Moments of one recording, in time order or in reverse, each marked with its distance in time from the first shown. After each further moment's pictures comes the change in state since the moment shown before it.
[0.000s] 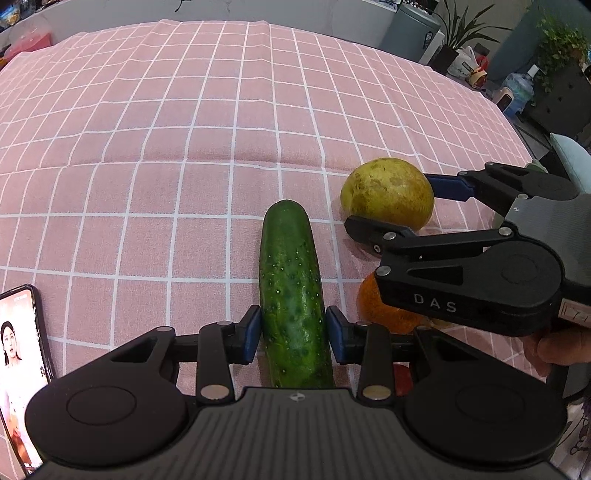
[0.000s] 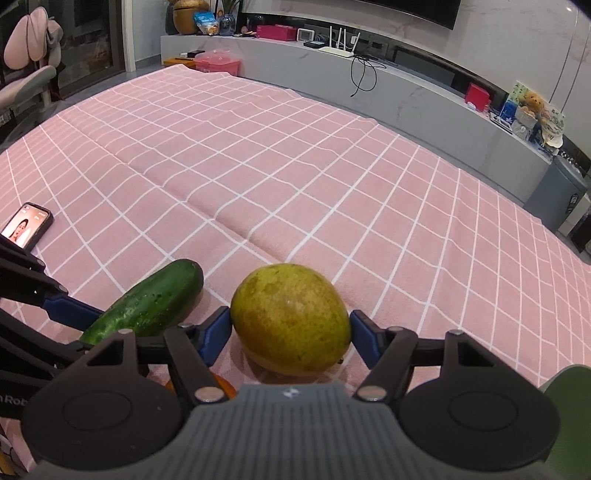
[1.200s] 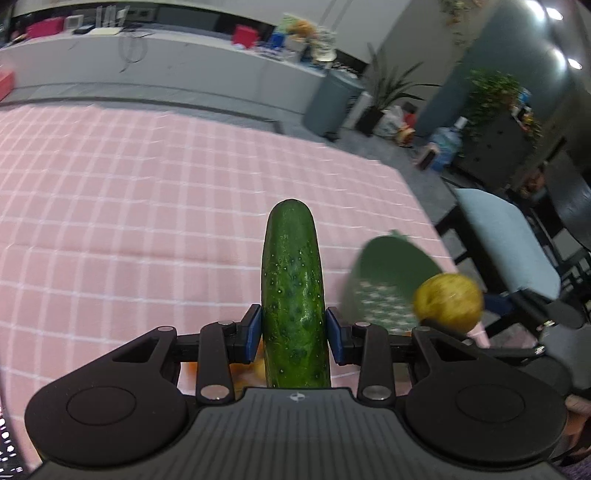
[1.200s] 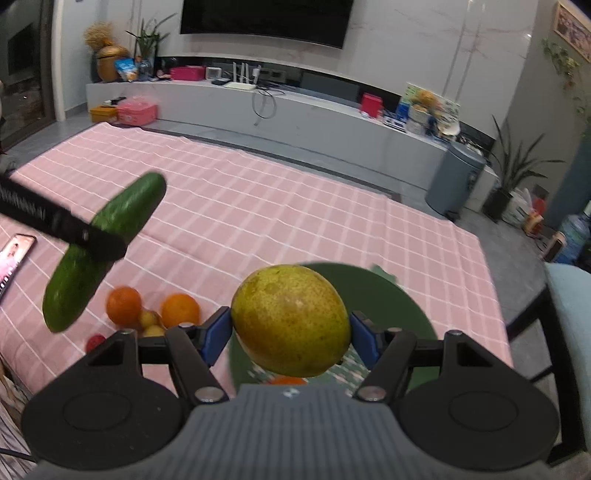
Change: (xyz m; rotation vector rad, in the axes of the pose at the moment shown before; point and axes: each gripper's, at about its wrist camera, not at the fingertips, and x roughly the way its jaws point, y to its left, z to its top) left arm -0.087 -0.089 0.006 0.037 -0.222 -0.214; right arm -0.183 -0.093 -0.084 0.168 -0.093 -0.216
